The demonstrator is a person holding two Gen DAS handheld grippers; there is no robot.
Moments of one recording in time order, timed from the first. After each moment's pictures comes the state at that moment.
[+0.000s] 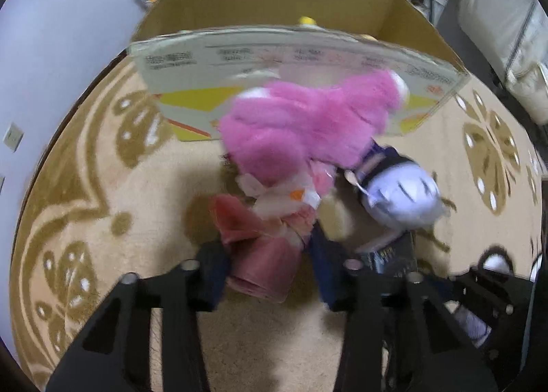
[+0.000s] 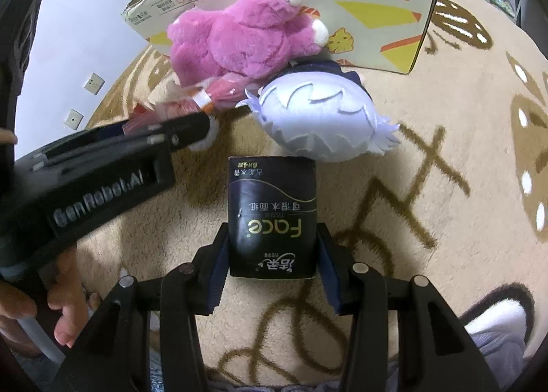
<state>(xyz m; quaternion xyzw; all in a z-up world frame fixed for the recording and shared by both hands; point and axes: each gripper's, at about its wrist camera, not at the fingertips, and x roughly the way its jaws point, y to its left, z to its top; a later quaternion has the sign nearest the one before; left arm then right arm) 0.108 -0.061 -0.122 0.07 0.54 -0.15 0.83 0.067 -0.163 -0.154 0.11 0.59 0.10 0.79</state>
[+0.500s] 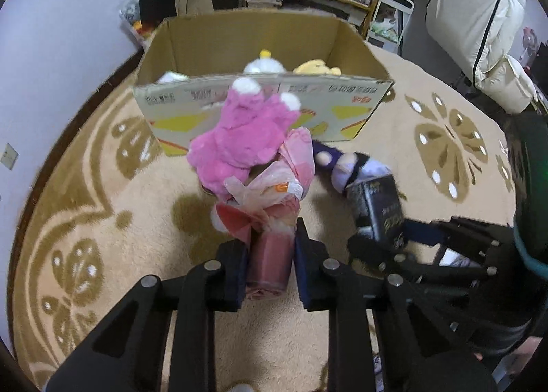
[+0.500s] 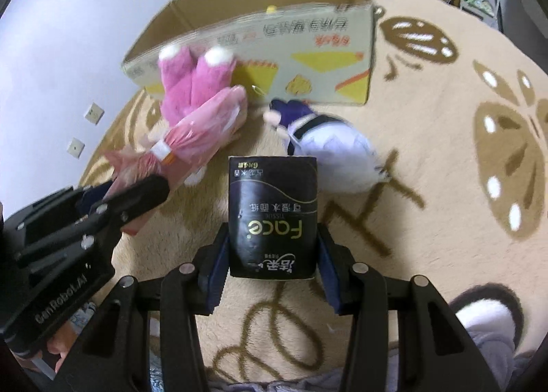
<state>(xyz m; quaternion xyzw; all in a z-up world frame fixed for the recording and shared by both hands) 0.063 -0.061 -0.073 0.06 0.49 -0.19 0.85 0.048 -0.207 -0.114 0.13 0.54 0.07 0.83</state>
